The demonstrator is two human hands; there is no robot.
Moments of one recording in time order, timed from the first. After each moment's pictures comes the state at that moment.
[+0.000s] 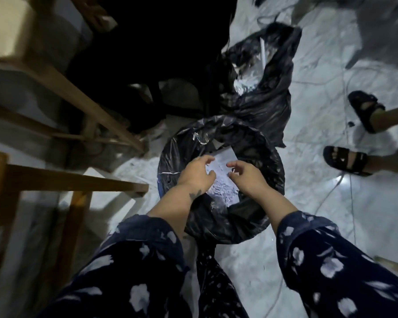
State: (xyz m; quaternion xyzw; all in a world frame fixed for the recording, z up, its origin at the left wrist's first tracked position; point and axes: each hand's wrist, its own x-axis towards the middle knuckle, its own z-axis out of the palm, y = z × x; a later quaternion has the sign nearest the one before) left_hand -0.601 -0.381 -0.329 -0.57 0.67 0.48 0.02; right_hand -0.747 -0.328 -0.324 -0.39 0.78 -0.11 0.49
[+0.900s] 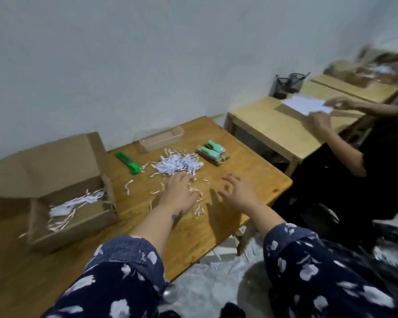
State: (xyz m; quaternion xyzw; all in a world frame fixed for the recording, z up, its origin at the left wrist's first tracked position) left_hand -0.148 -0.150 -0.060 -0.84 0.49 0.15 -0.18; right_hand -0.302 -0.254 -0.062 -0.82 0.49 -0.03 0.27
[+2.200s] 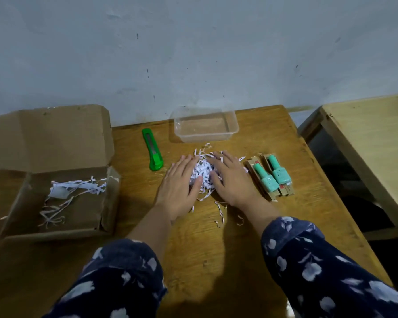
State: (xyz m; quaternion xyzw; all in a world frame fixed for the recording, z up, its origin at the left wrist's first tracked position) left_hand -0.035 -0.203 -0.149 -0.89 0.39 0.06 -0.23; right_hand -0.113 -0.359 -0.132 -0.96 0.12 -0.04 0.25
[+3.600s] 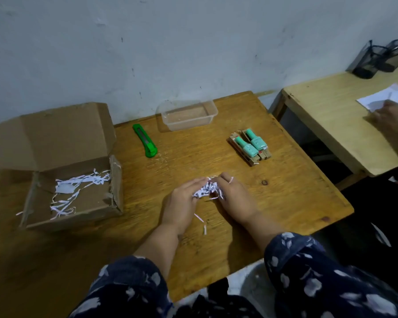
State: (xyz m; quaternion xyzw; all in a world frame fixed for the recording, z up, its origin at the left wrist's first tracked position) left_hand -0.118 -0.153 -0.137 -0.82 0.39 0.14 -0.39; right_hand -0.217 -0.291 -0.133 -0.95 0.15 -0.10 0.26
